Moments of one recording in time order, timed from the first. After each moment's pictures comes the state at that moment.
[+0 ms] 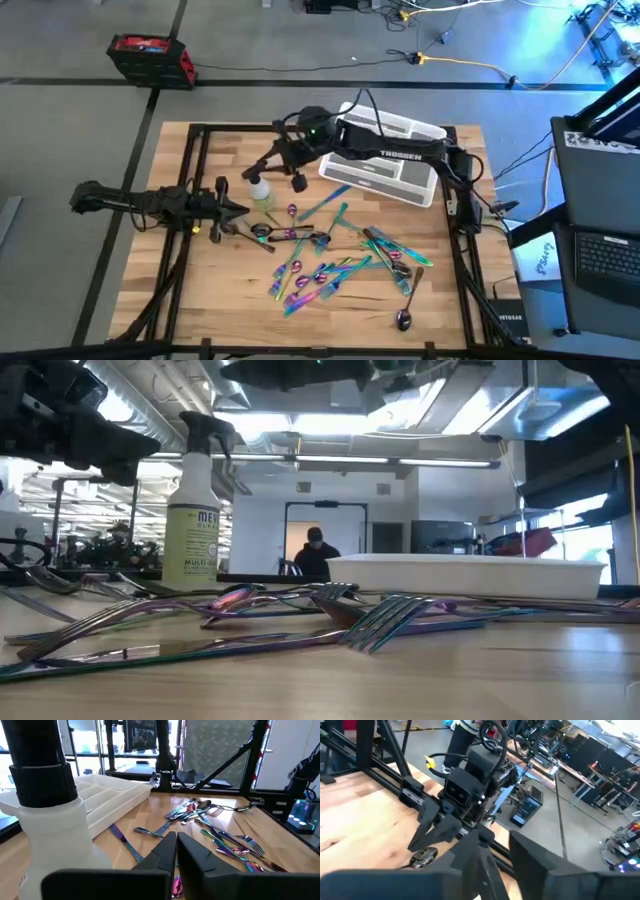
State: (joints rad) left arm -0.12 0.09 0.01 0.04 -0.18 -0.03; right arm -0.23 2.04 1.88 -0.13 -0.49 -0.61
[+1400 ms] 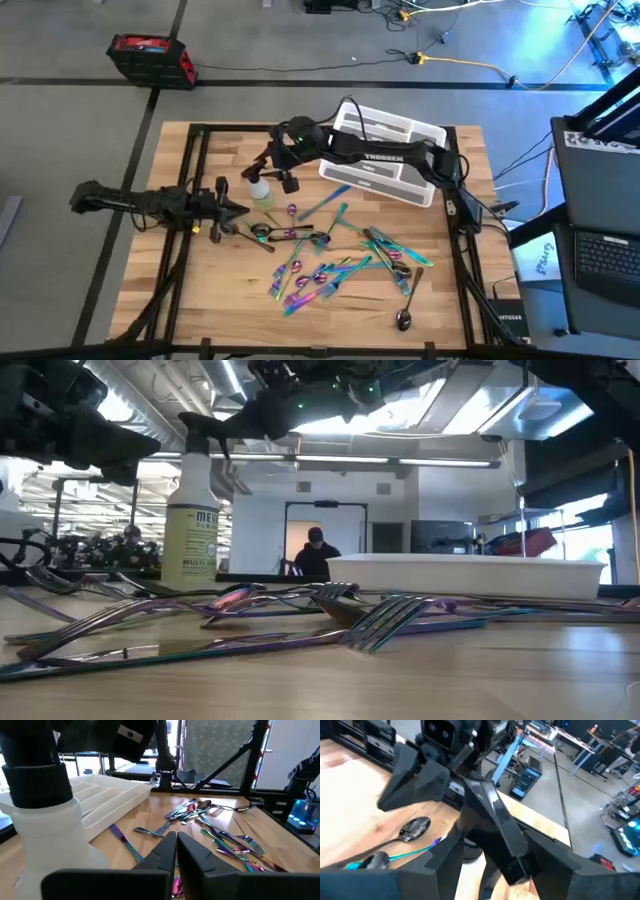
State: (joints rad) left arm -0.12 0.09 0.01 0.04 -0.18 -0.03; right arm -0.24 2.16 1.88 -0.08 -0.42 -0.56
